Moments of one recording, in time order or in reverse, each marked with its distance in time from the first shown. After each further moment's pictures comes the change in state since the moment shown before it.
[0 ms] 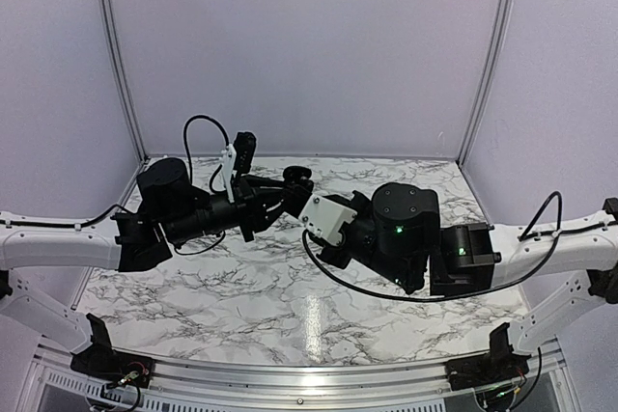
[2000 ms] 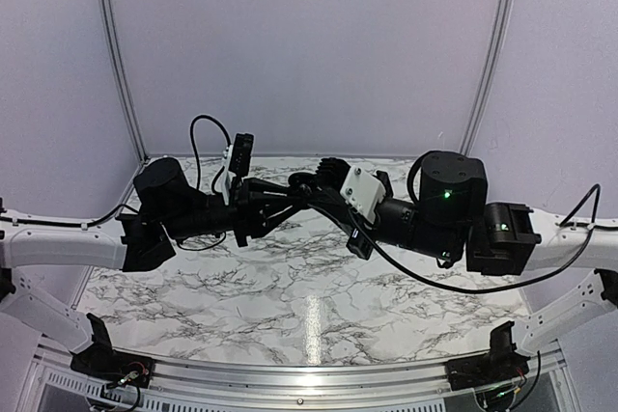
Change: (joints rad) left arm 0.029 0.027 -0.016 0.150 0.254 -0.079; right arm -0.077 -0.152 0.027 -0.128 -0.344 0.124
